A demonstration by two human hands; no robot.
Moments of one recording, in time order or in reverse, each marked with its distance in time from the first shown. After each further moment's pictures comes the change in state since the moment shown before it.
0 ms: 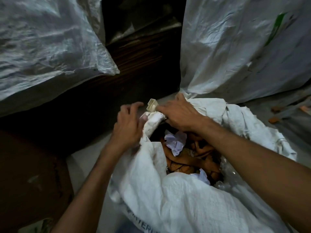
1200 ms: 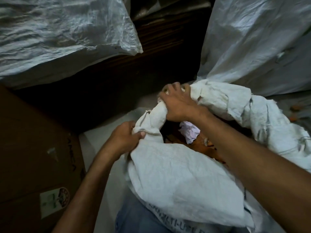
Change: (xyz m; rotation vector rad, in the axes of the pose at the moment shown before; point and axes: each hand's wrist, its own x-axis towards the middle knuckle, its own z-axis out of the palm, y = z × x) left_hand -0.066 -0.053 -0.019 -0.262 -0.193 -0.355; right_hand 0.031 -0.070 -0.026 0.181 -0.223 0.232
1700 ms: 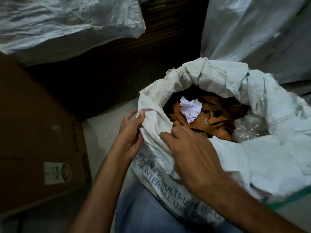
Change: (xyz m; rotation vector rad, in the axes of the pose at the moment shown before) left_hand -0.047 -0.037 0.066 -1.300 -0.022 0.007; right_hand -0.217 -0.093 0.053 0.115 0.357 -0.053
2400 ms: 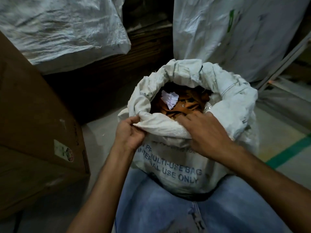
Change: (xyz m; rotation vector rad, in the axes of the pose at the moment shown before) left_hand -0.090 -0.064 -0.014 -0.373 -0.158 -0.125; right_hand -0.137 0.037 -0.001 -0.352 0.101 -0.027
